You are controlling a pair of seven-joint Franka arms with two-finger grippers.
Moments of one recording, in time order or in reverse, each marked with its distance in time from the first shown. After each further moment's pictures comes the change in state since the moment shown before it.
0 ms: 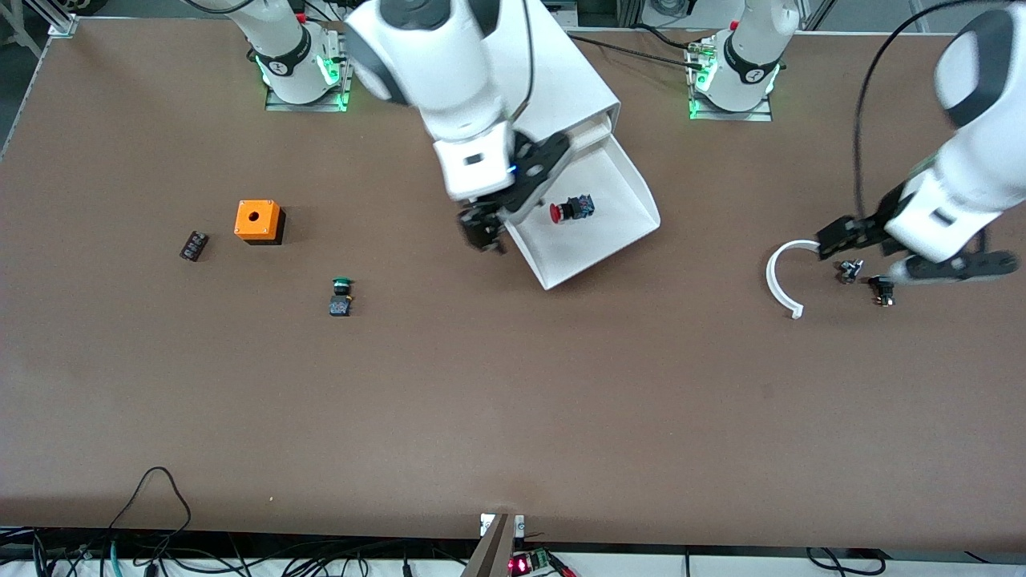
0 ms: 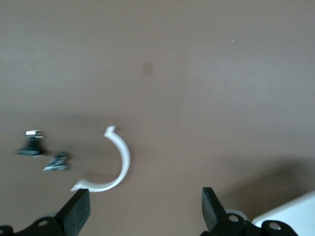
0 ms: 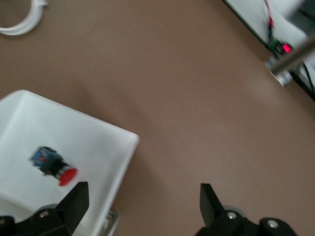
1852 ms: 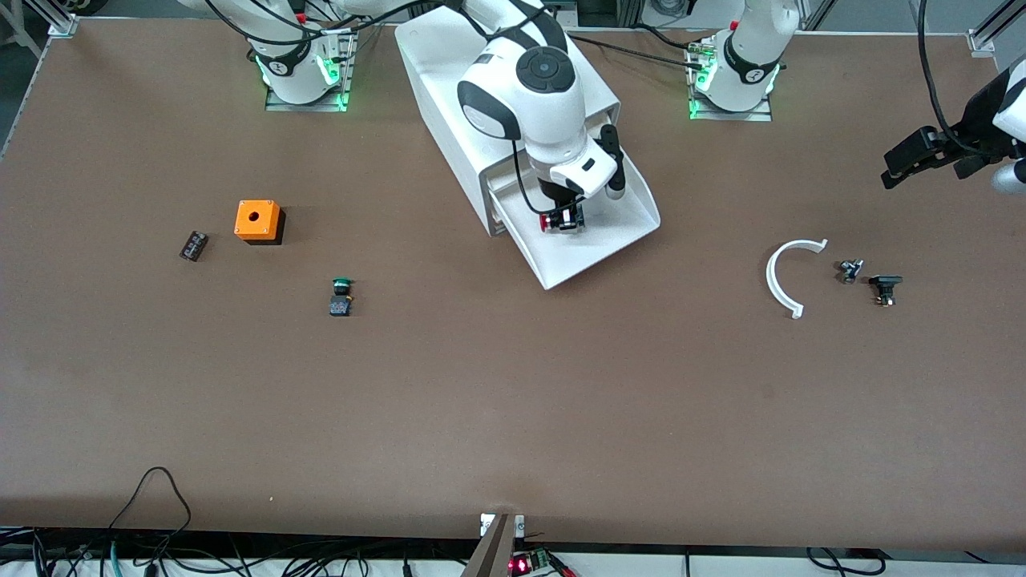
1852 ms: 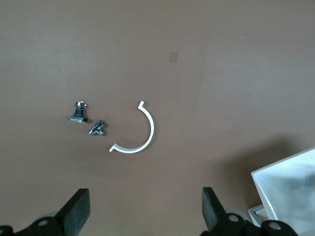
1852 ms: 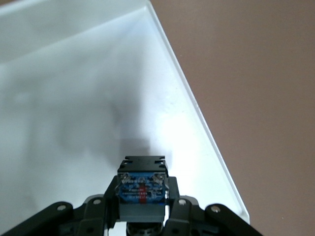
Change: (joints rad) left arm 0.005 -0.177 0.078 0.178 0.032 -0.364 0.077; right arm 0.239 0.227 0.014 -0.039 -0.096 0.179 -0.555
